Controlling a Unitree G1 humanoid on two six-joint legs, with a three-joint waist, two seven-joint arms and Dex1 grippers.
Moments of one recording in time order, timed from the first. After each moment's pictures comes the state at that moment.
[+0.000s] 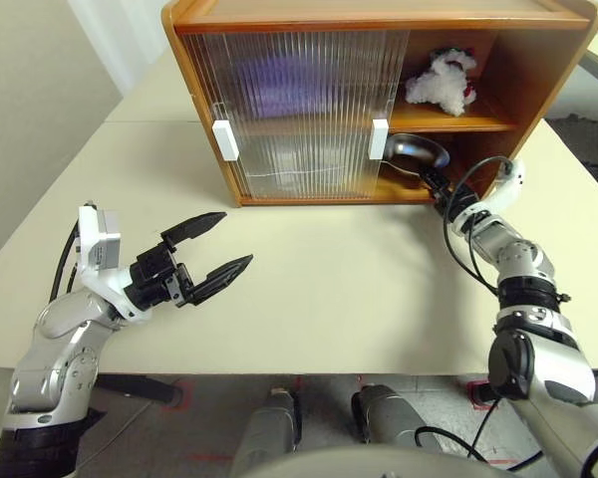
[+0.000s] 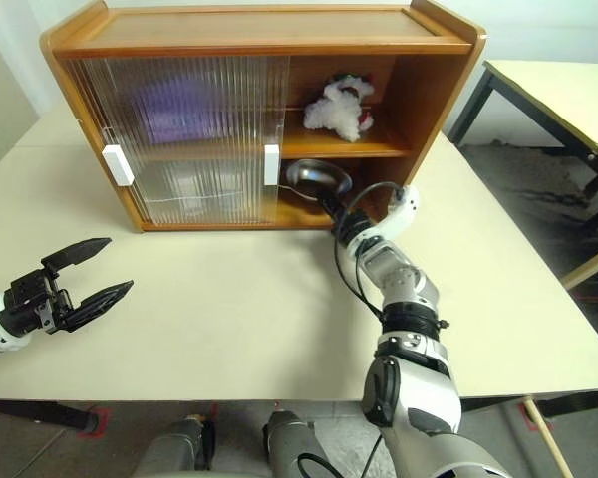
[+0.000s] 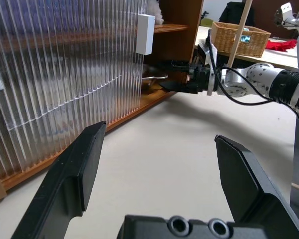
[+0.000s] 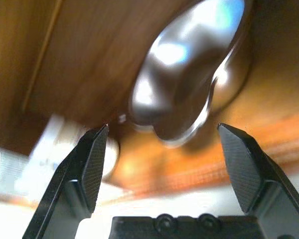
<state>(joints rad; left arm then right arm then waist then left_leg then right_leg) 0.09 0.63 0.31 -0.28 -0.68 0.14 -1.01 -0.63 -0.31 -0.45 0.63 0.69 0.57 0.53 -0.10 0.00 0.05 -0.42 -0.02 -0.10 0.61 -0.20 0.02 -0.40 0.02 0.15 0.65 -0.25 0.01</state>
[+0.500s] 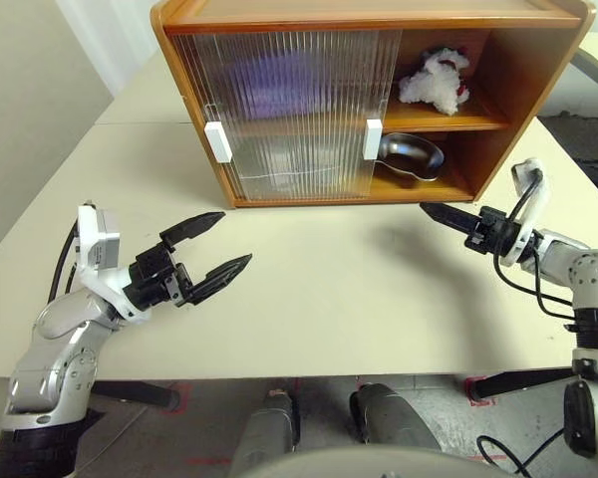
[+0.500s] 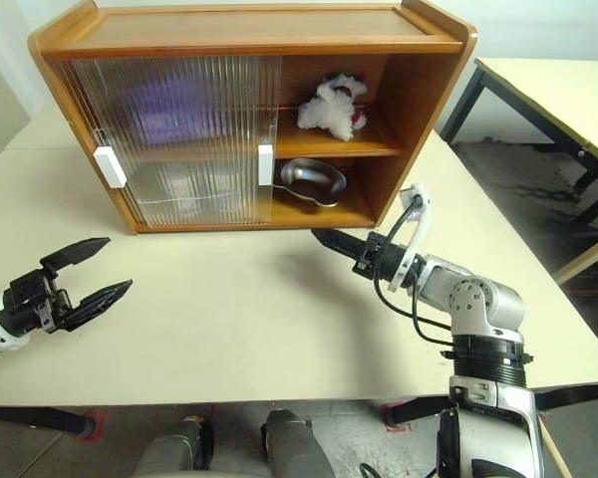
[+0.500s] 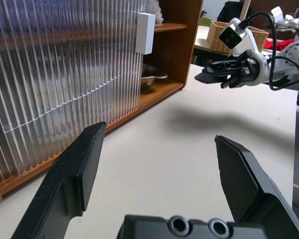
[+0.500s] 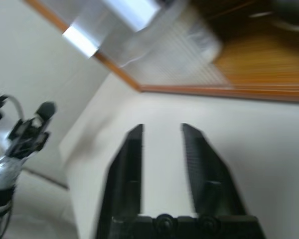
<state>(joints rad) 0.09 0.64 0.31 -0.28 -0.68 0.15 -1.01 -0.46 -0.52 -0.26 0.19 0.81 0.96 0.92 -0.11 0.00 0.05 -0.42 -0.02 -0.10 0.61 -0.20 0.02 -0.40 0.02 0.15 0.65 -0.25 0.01</state>
